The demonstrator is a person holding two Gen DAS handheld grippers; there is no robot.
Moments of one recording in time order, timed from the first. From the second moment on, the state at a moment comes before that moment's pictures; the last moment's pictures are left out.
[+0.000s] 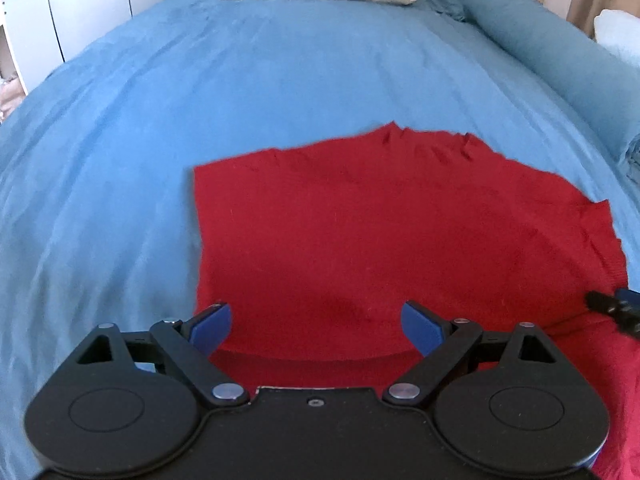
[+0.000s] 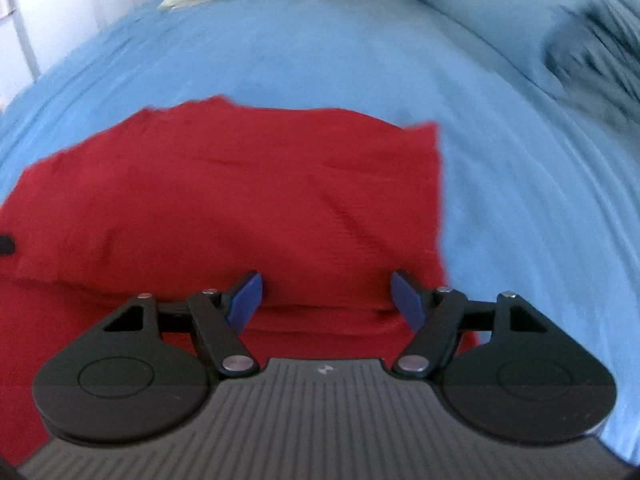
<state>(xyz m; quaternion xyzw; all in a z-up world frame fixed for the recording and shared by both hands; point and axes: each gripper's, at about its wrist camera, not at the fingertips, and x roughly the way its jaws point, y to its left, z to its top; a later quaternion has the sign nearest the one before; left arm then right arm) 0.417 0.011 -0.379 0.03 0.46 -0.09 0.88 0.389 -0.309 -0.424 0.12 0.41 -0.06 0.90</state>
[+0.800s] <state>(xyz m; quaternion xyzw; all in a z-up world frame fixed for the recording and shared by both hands) 0.219 0.082 -0.216 0.02 0.40 -0.01 0.92 0.201 -0.318 -0.185 0.06 0.28 -0.05 0.96</state>
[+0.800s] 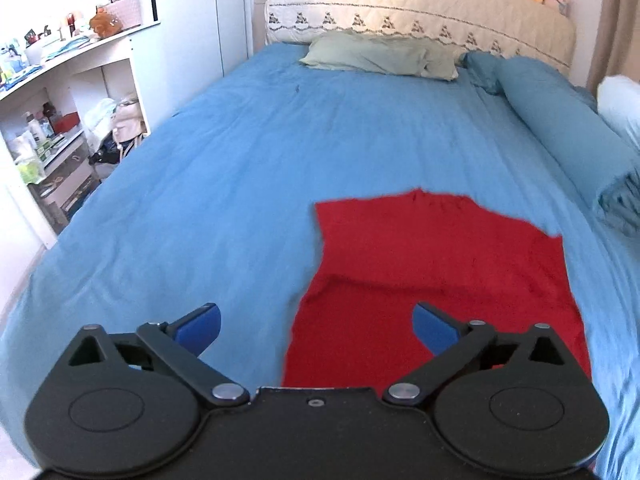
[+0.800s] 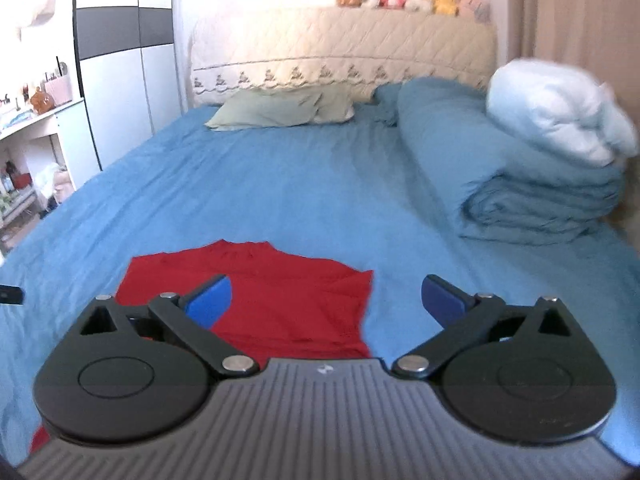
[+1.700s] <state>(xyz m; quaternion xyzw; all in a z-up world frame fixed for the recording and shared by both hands) 0.132 0.131 -0.385 -0.04 0.53 -0.03 0.85 0.084 -0.222 -0.403 0.11 0.49 -0.12 0.86</state>
